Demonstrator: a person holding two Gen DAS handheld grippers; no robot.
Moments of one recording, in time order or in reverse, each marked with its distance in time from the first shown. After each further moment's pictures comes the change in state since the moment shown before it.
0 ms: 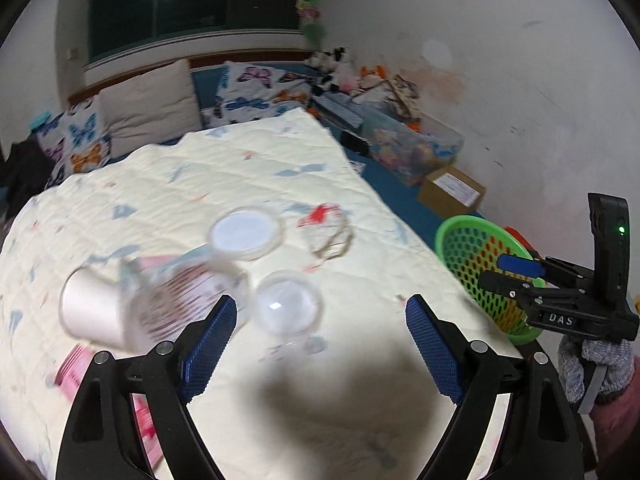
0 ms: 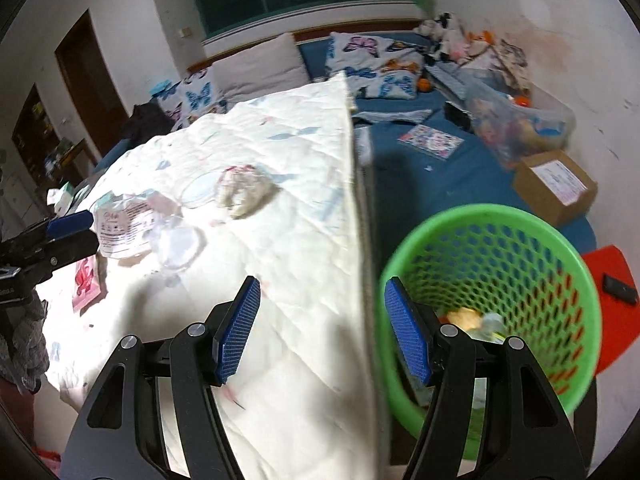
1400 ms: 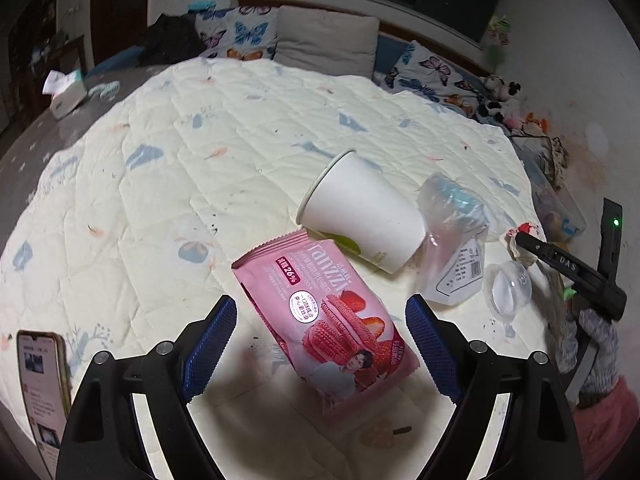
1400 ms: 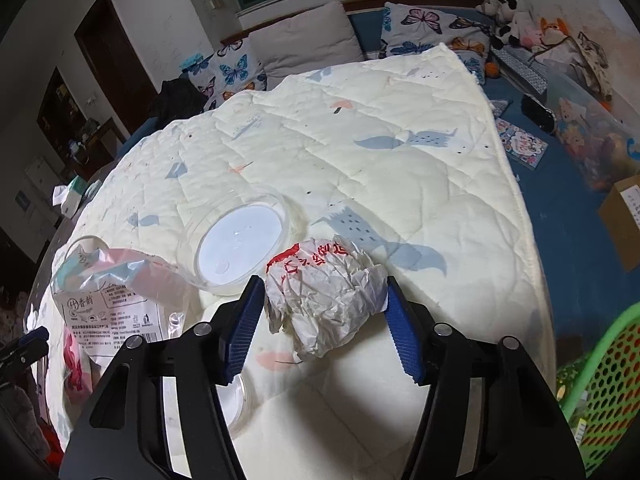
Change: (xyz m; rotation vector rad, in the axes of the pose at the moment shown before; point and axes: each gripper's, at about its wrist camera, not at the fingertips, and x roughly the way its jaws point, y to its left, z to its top) left arm -0.029 0.167 -0.072 -0.506 0.088 0.308; right arm 0.159 0.072 0.083 -0.050 0.095 0.139
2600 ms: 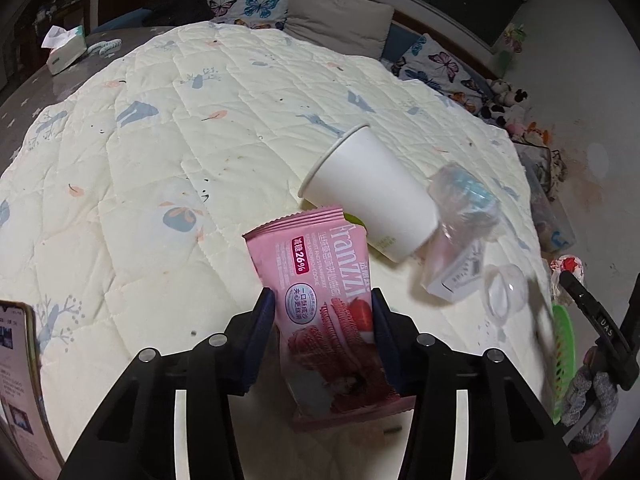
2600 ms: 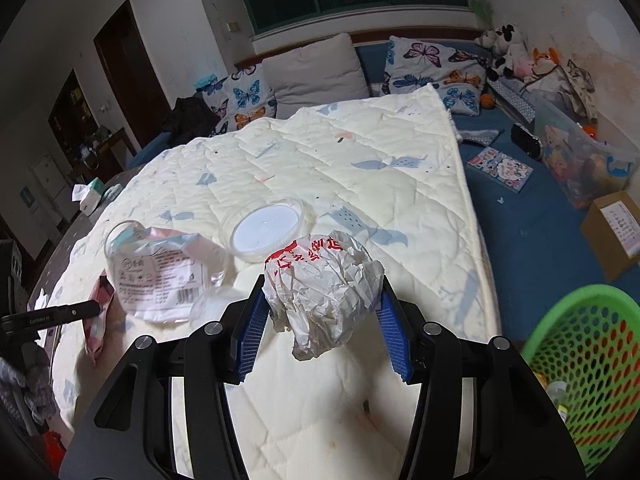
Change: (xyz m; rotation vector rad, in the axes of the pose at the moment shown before) left arm 0.013 0.011 -0.005 -0.087 0.068 -0.072; right arm -0.082 0.004 -0.032 -0.037 -0.114 0.003
